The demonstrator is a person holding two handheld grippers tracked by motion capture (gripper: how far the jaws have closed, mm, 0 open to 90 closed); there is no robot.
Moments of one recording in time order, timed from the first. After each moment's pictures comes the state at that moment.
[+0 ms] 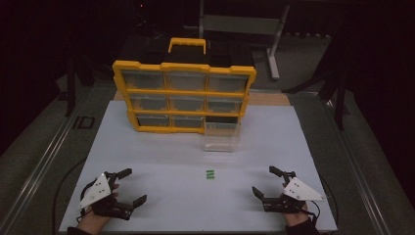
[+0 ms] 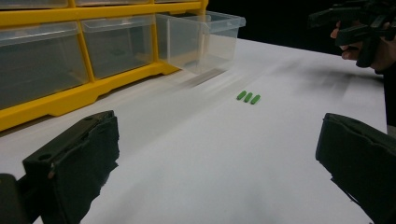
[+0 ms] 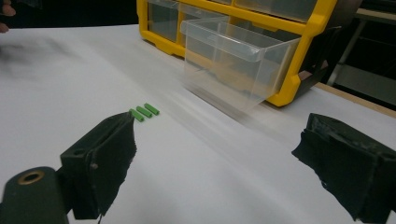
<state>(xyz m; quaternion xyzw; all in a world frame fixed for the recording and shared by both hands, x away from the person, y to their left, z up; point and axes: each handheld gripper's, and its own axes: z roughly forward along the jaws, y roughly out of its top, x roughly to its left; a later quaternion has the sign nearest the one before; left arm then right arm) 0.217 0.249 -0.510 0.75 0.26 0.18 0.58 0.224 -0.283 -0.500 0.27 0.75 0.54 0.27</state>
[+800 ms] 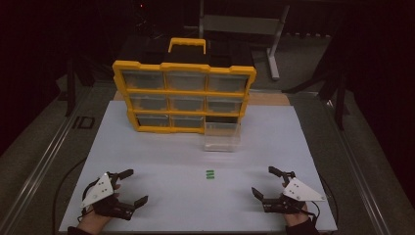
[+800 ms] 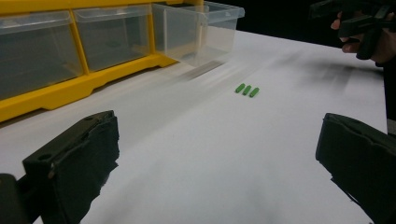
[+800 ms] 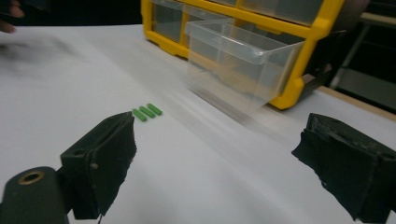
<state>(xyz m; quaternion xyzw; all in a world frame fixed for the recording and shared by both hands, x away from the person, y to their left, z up) 0.219 0.246 -0.511 0.76 0.26 0.18 0.57 0.223 -0.283 -0.500 0.26 0.75 0.54 0.27</state>
